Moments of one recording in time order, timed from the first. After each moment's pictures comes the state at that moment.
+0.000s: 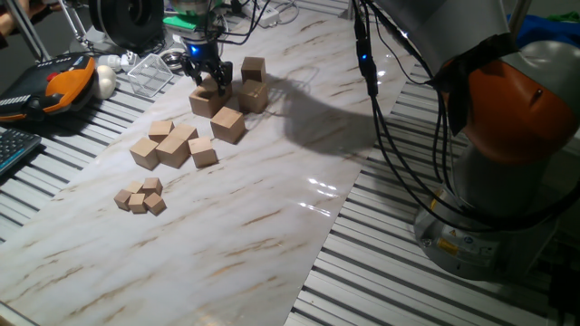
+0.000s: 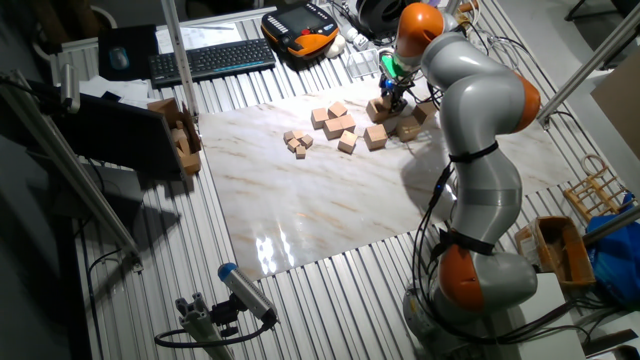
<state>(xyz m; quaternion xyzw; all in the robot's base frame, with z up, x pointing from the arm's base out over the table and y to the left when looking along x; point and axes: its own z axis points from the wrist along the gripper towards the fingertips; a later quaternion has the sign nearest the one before) 0.705 -0.129 0.056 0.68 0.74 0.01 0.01</state>
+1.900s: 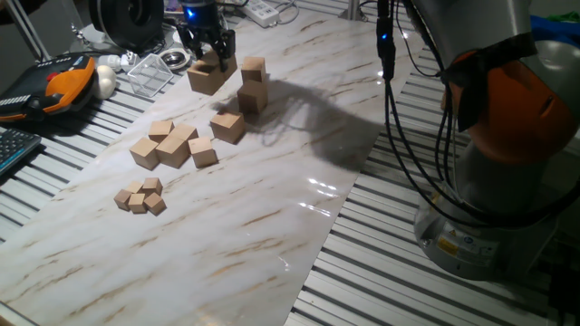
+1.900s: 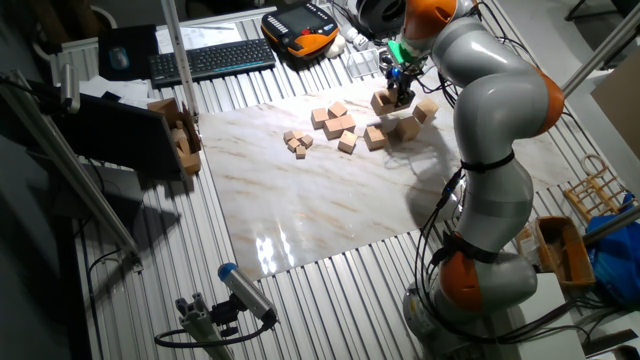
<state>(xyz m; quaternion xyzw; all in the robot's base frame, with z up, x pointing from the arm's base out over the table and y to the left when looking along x) 0.653 -0.100 0.163 0.70 0.72 0.01 -0.01</state>
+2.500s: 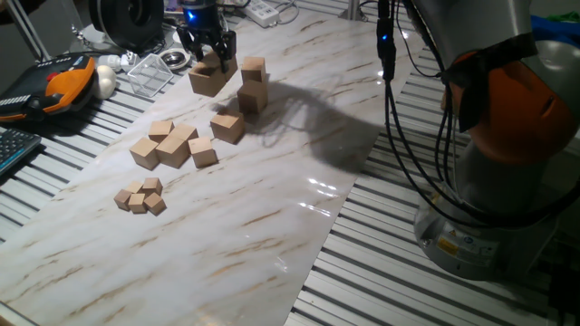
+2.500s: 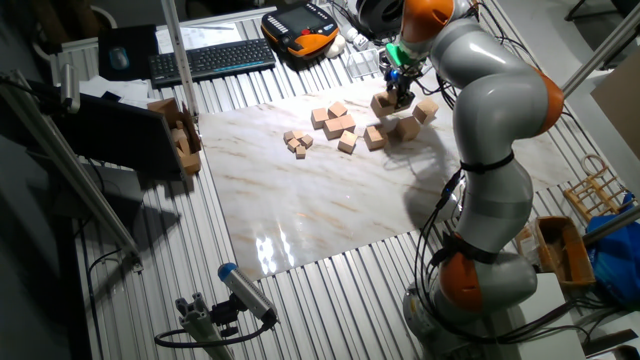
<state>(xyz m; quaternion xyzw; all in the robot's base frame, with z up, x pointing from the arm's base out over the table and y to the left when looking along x) 0.653 -0.099 0.157 0.68 0.73 0.00 0.00</state>
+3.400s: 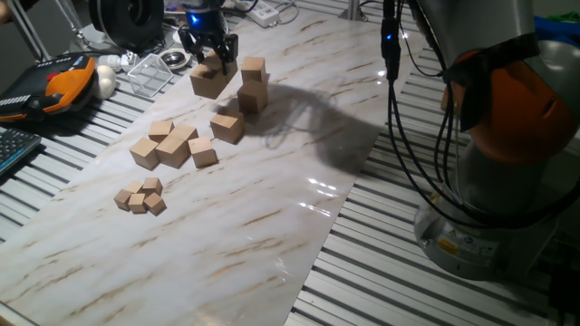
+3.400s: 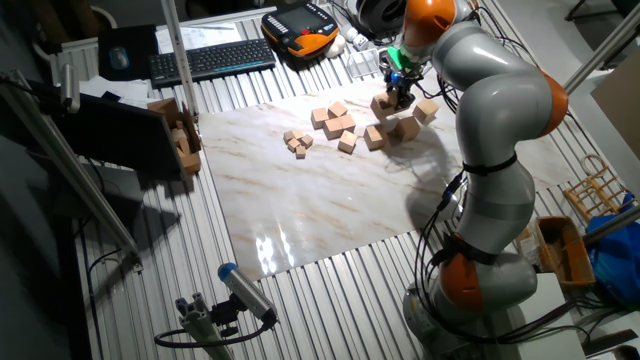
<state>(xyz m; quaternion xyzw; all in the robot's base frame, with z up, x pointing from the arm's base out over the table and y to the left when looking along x) 0.652 -0.098 0.157 0.67 0.74 0.01 0.01</state>
